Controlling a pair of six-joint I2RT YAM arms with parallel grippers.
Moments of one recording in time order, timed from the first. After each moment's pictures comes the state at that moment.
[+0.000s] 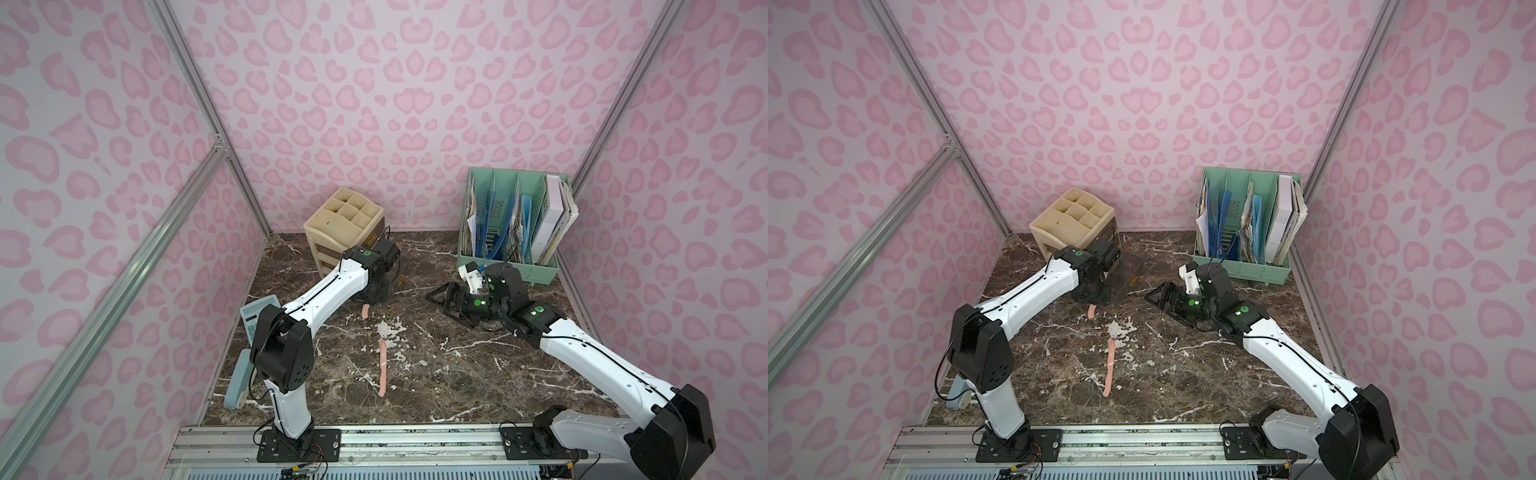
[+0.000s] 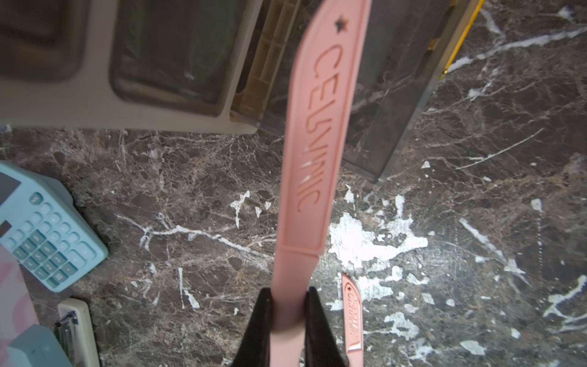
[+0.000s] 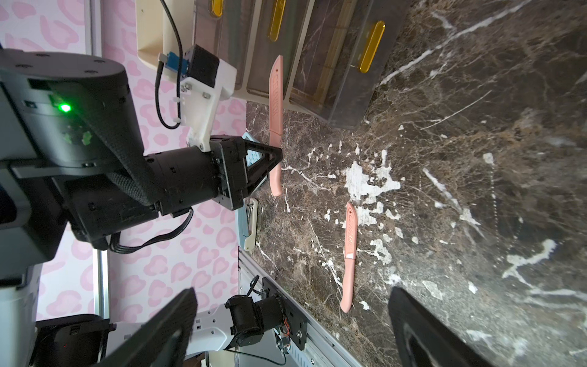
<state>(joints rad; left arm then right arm) -0.55 1.84 1.63 -1.16 -0.25 -0.43 0.60 1.21 0.94 -0.30 -0.50 0.97</state>
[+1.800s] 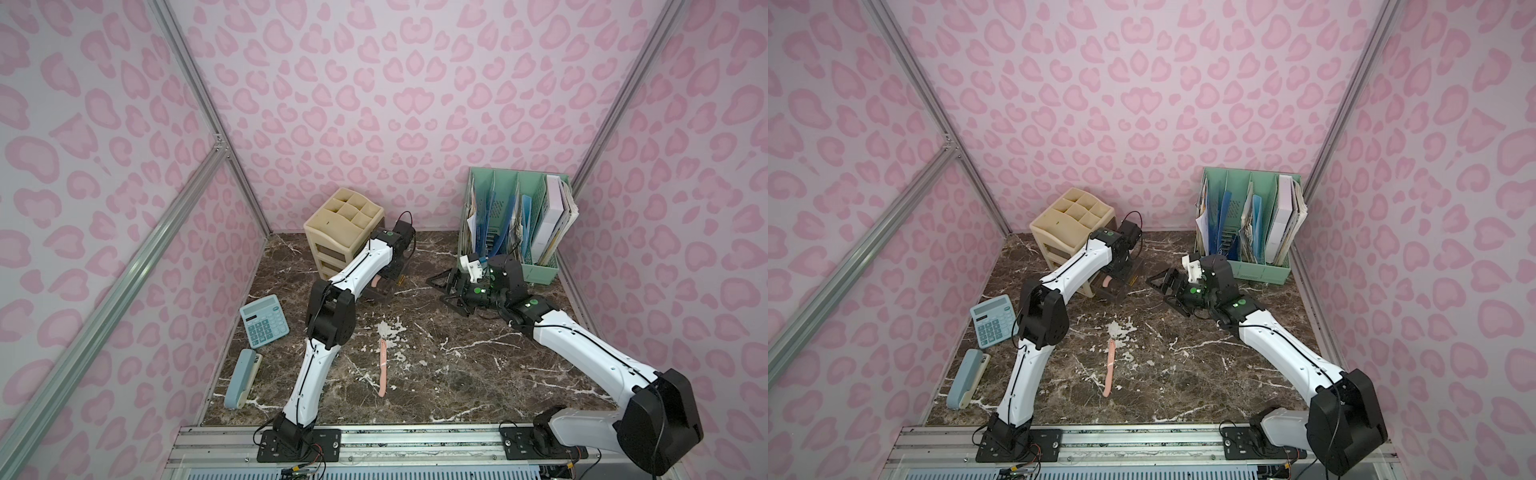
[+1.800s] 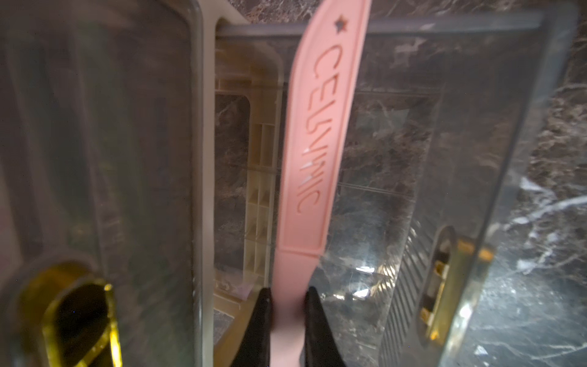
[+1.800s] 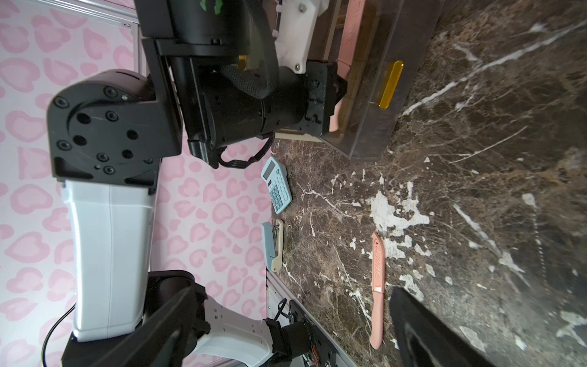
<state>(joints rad) -0.51 2.38 2.24 -1.18 -0.38 -0.07 0.52 1.29 0.94 -0.11 -0.58 1.07</state>
